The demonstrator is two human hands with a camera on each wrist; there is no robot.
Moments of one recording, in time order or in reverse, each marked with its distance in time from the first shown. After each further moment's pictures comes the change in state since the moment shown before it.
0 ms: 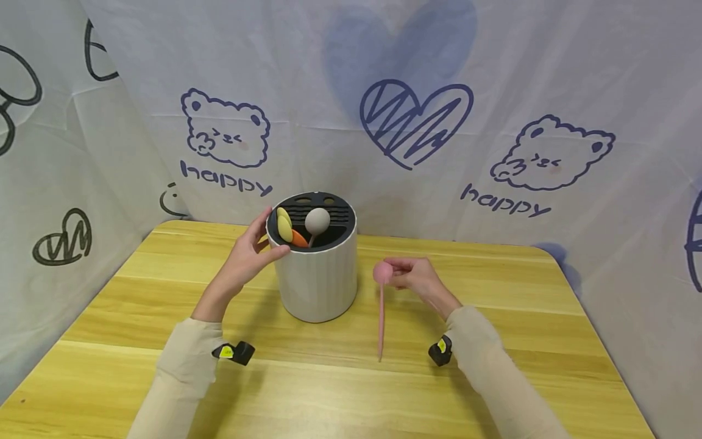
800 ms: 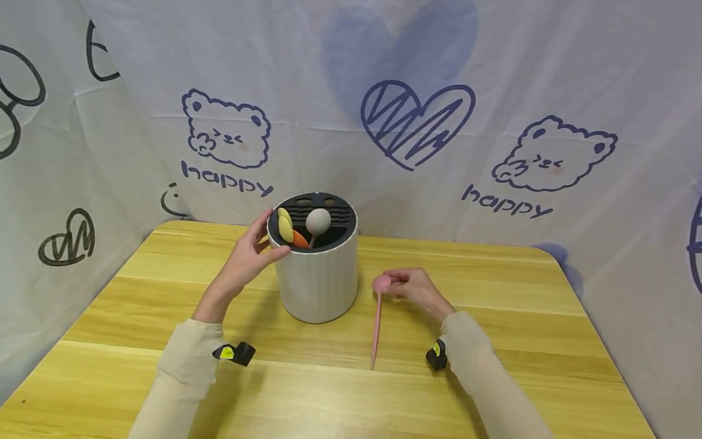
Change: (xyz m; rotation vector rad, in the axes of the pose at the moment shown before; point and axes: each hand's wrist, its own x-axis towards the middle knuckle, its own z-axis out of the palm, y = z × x) left_hand -0.001 0.001 0.001 -0.015 -0.001 0.002; right_hand 0.010 0.030 0.006 -0.068 -0.042 0.017
